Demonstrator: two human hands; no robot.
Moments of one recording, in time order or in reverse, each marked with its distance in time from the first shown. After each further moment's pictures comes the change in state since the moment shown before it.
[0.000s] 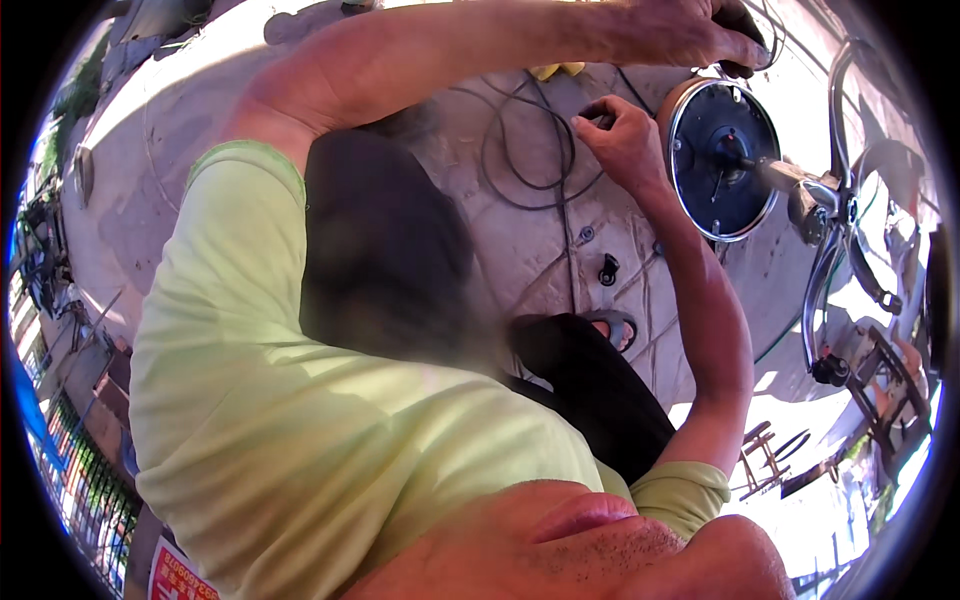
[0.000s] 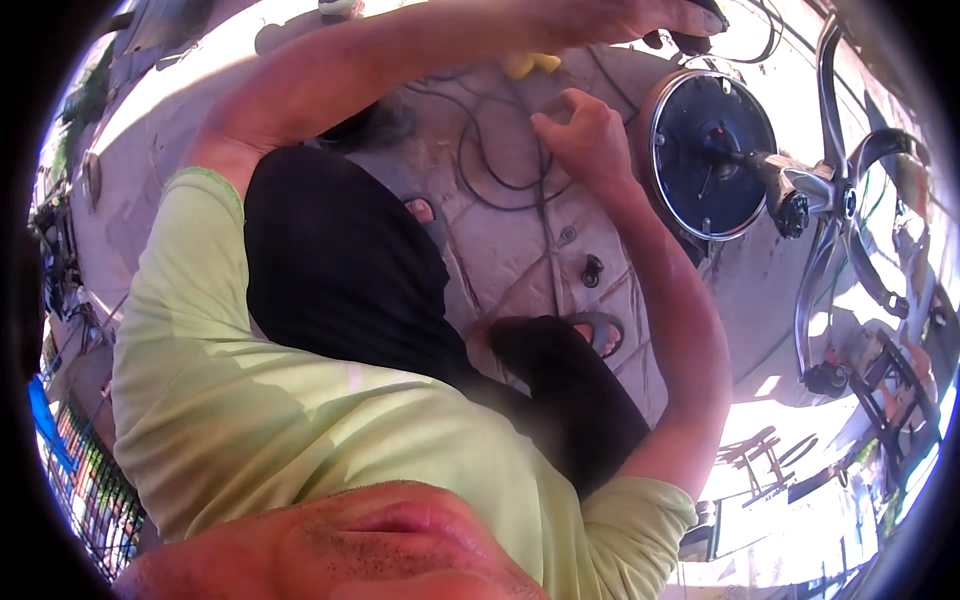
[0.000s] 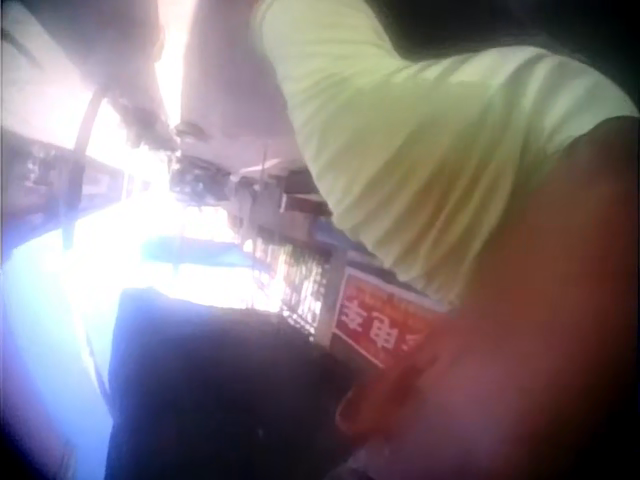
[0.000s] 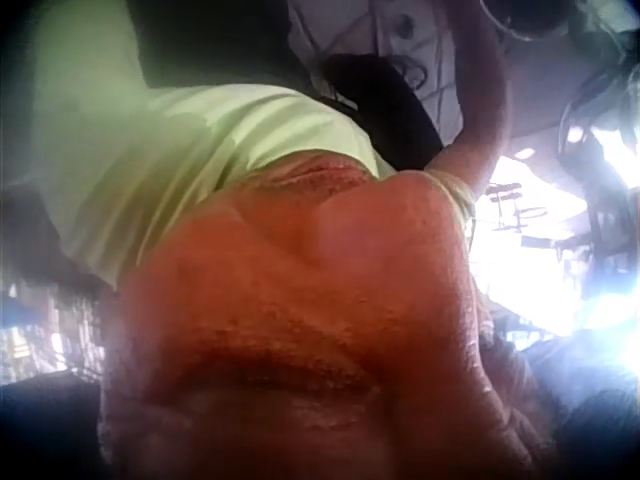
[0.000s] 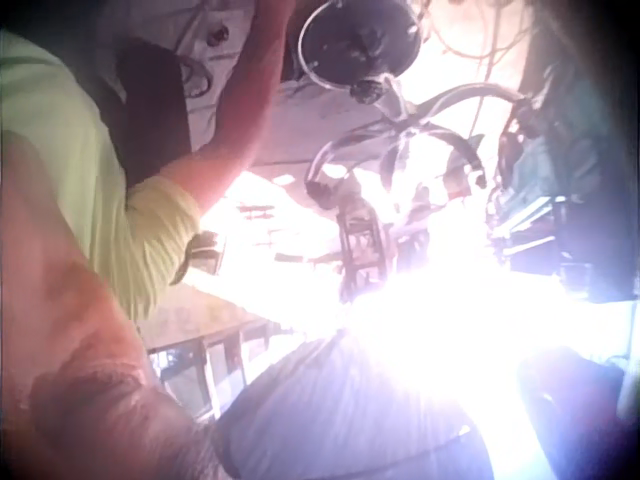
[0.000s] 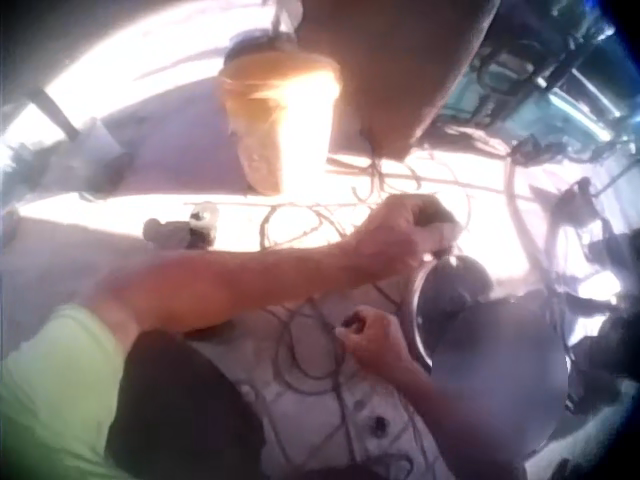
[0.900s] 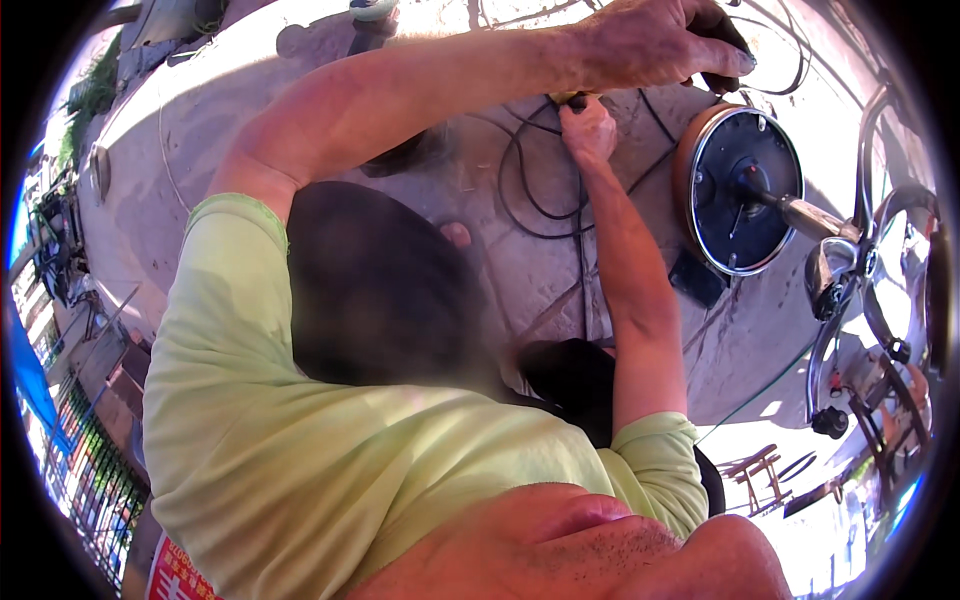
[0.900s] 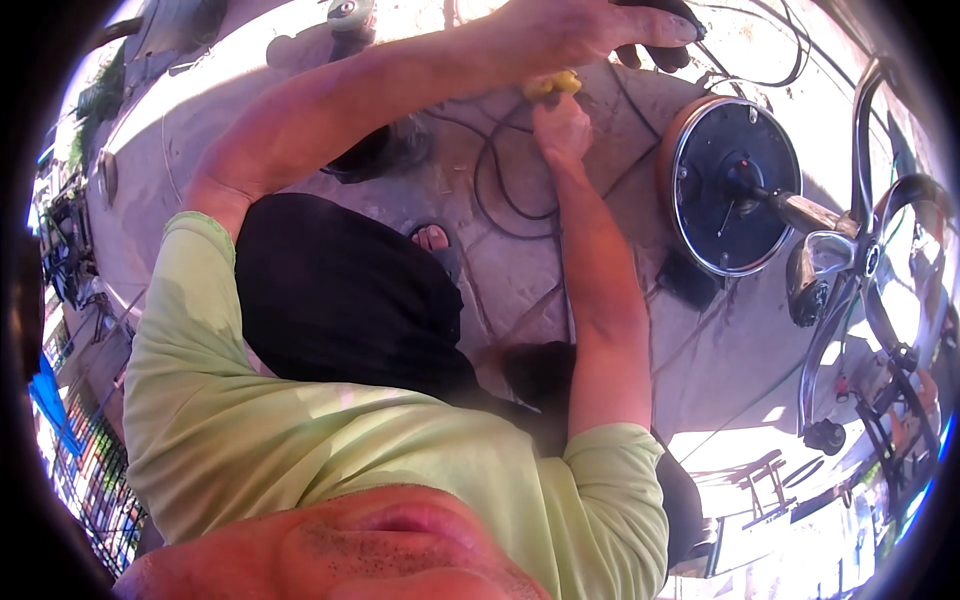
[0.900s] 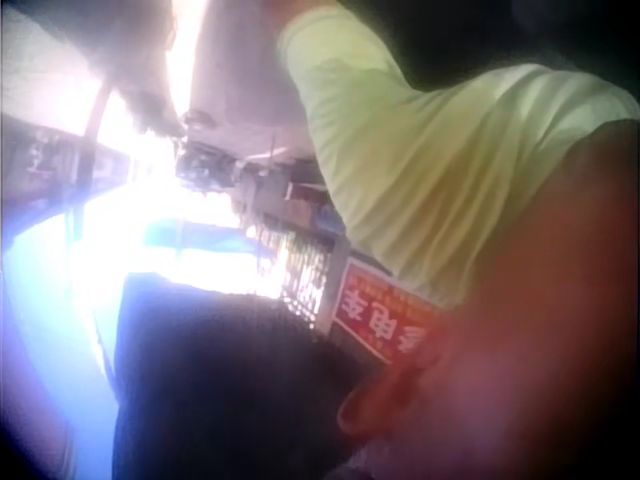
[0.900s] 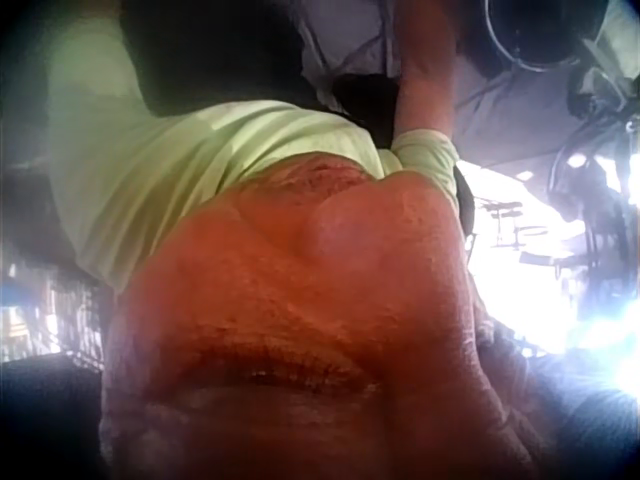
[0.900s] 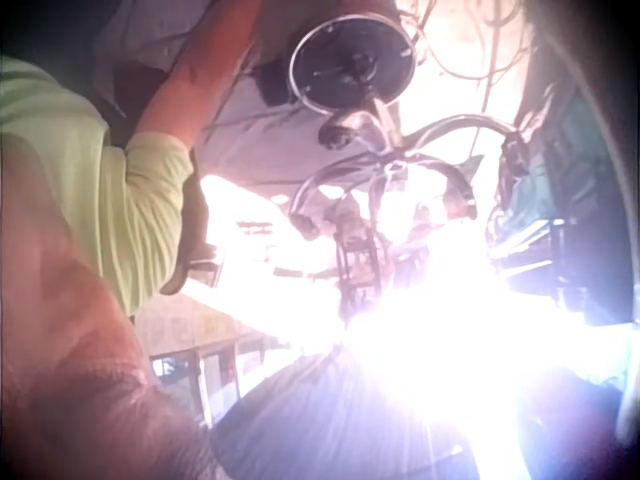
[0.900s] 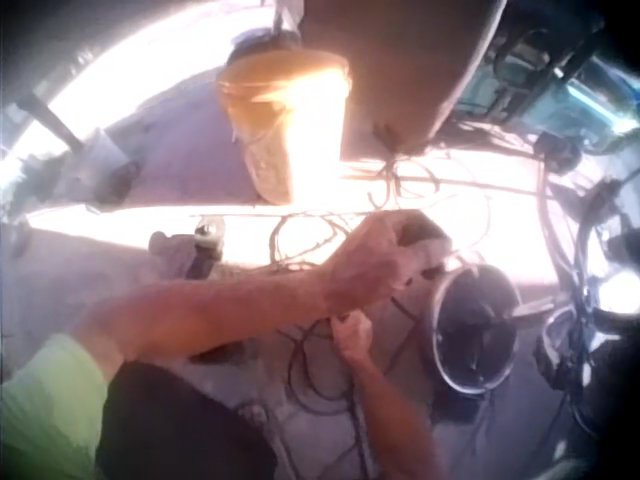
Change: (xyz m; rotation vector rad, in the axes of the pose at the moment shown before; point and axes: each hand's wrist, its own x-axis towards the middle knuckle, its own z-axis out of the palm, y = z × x) left_hand -0.013 -0.002 -0.042 0.034 0.037 -0.121; right_hand 0.108 0.076 0.147 -0.015 0.197 0.335
